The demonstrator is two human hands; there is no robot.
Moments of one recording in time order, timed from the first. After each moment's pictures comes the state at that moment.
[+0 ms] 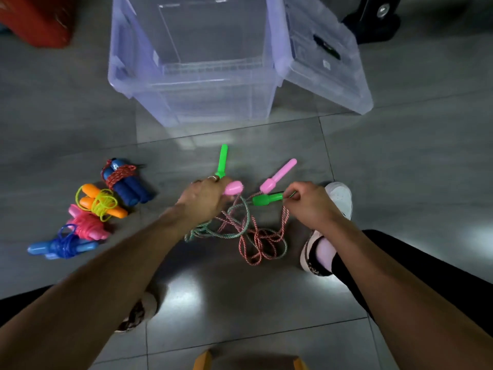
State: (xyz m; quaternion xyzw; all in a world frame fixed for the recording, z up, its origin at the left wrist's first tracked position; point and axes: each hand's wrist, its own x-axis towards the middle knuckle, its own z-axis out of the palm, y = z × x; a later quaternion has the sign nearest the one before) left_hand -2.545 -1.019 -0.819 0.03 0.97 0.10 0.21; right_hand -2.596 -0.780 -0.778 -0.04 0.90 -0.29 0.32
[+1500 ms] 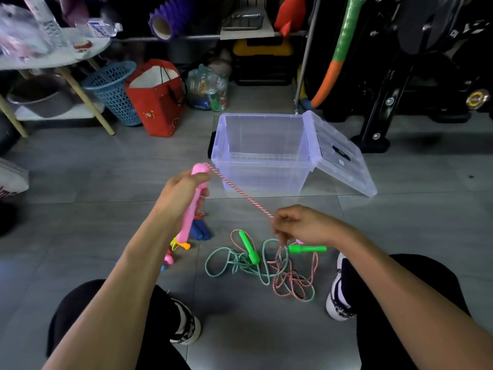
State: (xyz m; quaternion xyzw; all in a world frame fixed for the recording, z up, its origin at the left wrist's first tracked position) left_hand -2.425 -1.106 -0.540 -0.34 0.68 0.65 -0.05; right_hand -2.517 -0.870 -0.582 -0.28 0.79 -0.36 0.41
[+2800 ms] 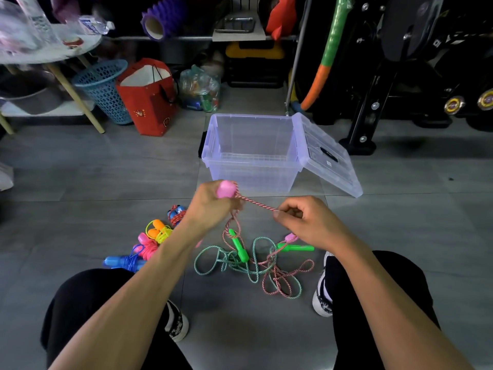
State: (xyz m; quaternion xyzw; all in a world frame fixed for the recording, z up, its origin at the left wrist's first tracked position) left_hand -2.435 -1.047 -0.562 -0.27 0.76 0.59 -0.02; right_hand -2.499 -0.836 -0.555 -0.26 0.84 -0.43 0.22
